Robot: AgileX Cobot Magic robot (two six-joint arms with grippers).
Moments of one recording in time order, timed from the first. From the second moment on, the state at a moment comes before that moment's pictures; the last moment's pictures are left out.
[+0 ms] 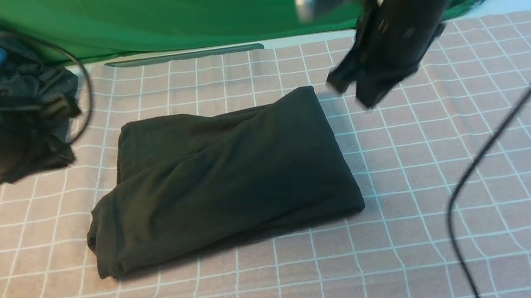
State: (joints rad) right arm 0.45 1.82 -1.78 0.08 1.21 -0.06; left arm 0.09 1.33 -1.03 -0.29 0.73 -0.12
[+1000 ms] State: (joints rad) right arm 0.45 0.33 -0.82 -0.20 0.17 0.06; left arm 0.10 0.59 -0.96 -0.39 0.79 -0.07
